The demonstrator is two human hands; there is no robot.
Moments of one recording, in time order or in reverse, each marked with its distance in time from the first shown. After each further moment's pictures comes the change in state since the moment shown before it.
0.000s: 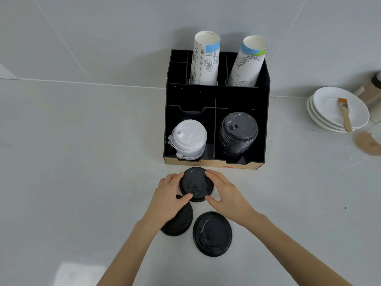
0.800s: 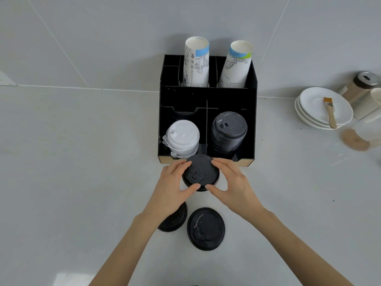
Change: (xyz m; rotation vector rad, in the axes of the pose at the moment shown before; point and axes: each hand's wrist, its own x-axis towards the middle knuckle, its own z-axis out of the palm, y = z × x) left_hand -0.012 0.037 -0.011 -0.104 0.168 0.245; right_hand -0.023 -0.018 -0.035 0.004 0.268 -0.060
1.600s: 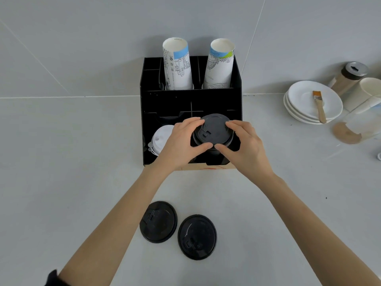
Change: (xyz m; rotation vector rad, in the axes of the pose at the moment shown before) left_hand 0.101 0.057 -0.008 0.044 -0.066 0.152; right_hand 0.056 0.010 -0.066 -0.035 0.270 0.074
